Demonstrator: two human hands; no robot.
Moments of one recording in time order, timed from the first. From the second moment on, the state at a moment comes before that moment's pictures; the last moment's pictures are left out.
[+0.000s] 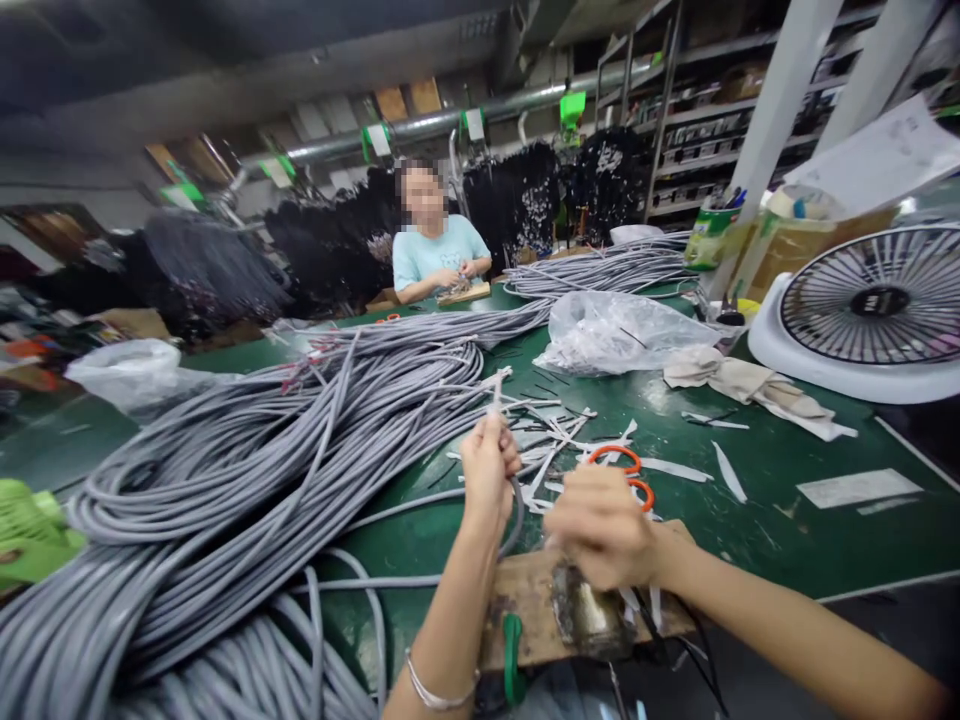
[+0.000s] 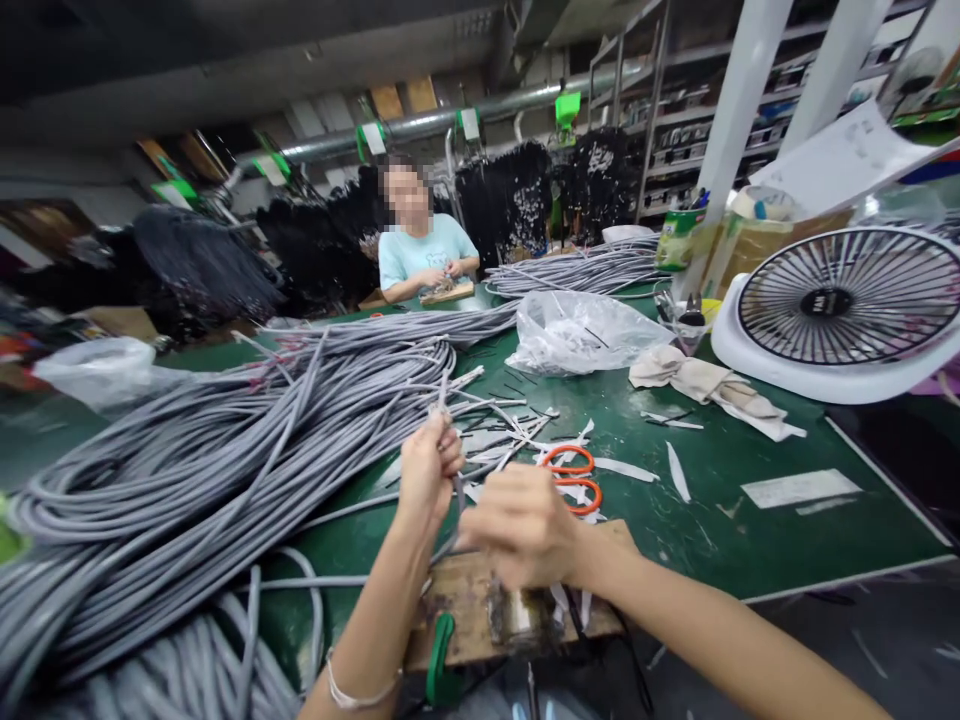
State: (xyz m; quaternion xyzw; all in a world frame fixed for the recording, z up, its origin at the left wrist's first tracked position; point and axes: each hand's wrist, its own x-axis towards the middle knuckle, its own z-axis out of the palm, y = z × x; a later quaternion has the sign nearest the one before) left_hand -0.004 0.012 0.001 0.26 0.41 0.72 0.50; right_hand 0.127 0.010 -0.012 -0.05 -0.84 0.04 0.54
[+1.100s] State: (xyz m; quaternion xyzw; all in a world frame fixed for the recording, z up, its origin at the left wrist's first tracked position) left_hand 0.009 0.004 -0.008 0.43 0.51 0.63 0.39; right_hand 0.149 0.041 0.001 -0.37 -0.70 0.26 0.55
